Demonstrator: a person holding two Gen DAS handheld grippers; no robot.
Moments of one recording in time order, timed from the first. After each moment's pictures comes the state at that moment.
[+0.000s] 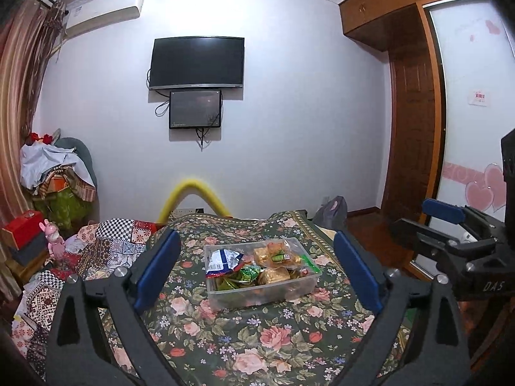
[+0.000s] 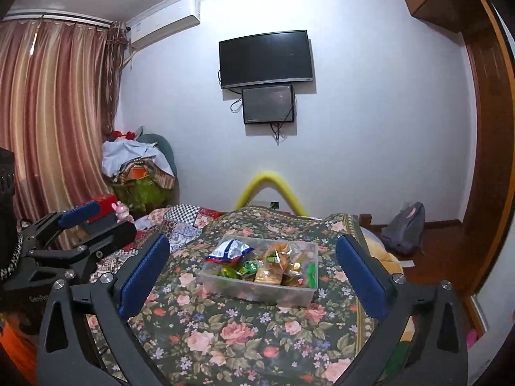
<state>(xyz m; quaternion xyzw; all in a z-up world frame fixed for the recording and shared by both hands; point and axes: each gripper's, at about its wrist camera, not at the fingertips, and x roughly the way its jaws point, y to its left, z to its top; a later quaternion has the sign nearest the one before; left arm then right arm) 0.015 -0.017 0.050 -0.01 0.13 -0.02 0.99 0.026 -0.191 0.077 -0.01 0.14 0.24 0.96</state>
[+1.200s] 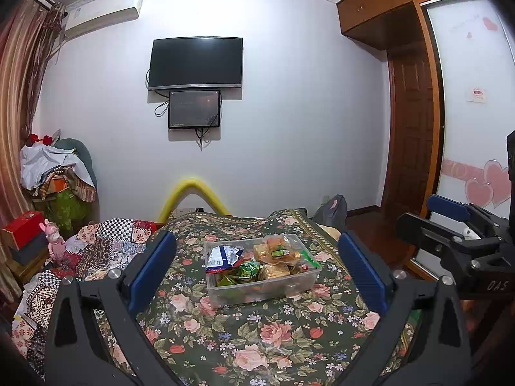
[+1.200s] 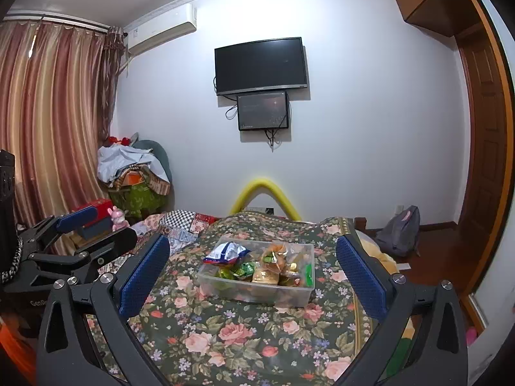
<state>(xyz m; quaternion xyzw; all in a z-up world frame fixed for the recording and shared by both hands) 0.008 -0.022 0.042 0.00 0.12 -0.02 0.99 0.003 -0.196 0.072 0.00 0.12 0.22 0.97</state>
